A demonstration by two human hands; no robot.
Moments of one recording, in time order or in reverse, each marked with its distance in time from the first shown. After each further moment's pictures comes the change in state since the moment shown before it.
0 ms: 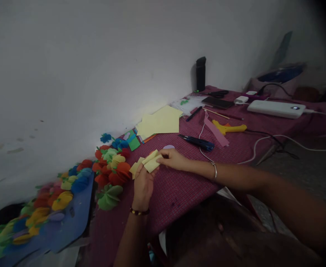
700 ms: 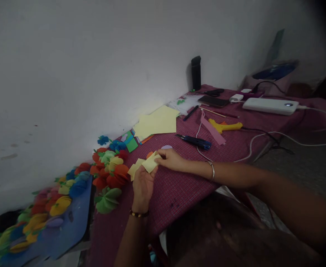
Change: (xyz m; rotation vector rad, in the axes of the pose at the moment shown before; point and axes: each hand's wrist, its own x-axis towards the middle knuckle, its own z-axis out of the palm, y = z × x) left_hand -0.002 0.002 0.005 -0.175 -0.013 -0.028; right_hand 0.000 -0.001 0.001 -0.139 0.105 0.009
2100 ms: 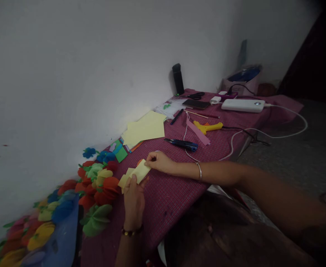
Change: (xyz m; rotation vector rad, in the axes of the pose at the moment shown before) left_hand -0.001 -0.004 0.003 0.366 0.148 0.087; right_hand 0.009 -0.006 -0.003 0.328 0.163 0.210
